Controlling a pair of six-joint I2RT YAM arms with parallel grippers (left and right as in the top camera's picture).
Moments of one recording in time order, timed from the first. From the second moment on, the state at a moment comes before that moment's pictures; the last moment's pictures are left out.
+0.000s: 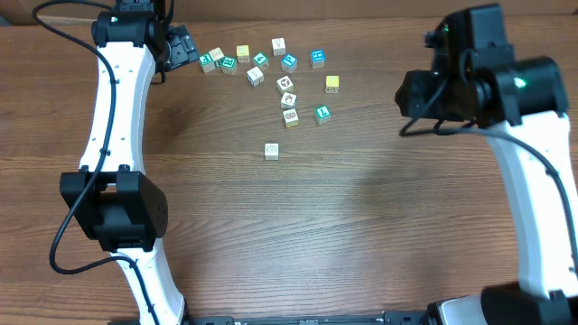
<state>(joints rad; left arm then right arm) -0.01 2.12 2.16 -1.13 -0.20 -0.43 0.18 1.63 1.88 -1.34 -0.04 0.26</state>
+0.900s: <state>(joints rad) -0.01 2.12 2.16 -1.13 -0.20 -0.43 0.40 2.12 1.88 -1.00 -0.08 0.30</state>
